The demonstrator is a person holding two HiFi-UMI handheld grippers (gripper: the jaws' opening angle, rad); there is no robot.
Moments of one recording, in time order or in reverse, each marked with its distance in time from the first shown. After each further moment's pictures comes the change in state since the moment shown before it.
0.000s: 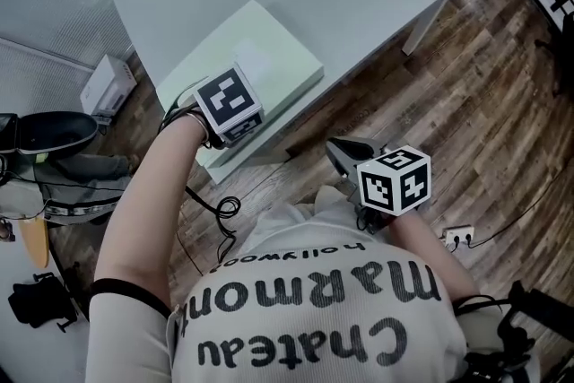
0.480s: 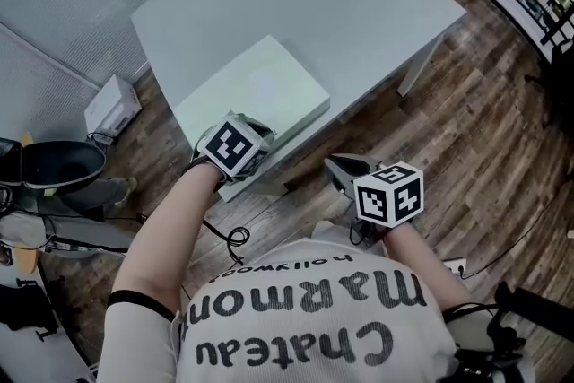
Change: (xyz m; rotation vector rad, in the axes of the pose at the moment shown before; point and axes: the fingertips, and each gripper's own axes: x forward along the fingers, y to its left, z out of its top) left arm -0.006 0.007 0.007 -0.155 -0.381 0.198; right arm -0.008 0.025 0.021 -0.087 -0.041 -0.017
